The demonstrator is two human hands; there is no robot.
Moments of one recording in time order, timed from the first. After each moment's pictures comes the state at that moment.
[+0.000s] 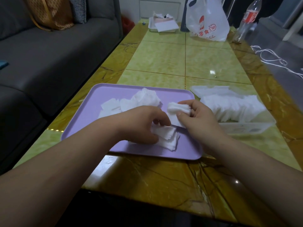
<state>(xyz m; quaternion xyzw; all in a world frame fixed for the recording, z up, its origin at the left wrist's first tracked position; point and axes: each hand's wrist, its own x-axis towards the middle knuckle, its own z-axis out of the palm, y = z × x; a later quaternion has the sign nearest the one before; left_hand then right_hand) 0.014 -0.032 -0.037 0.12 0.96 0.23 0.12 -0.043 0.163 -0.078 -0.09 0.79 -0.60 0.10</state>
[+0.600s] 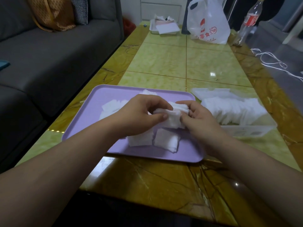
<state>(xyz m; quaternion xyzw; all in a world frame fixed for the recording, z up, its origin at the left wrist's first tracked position) 0.008 -0.035 -0.045 0.05 0.89 0.44 -0.06 -0.045 0.160 -0.076 -0.11 0.74 -0.64 0.16</state>
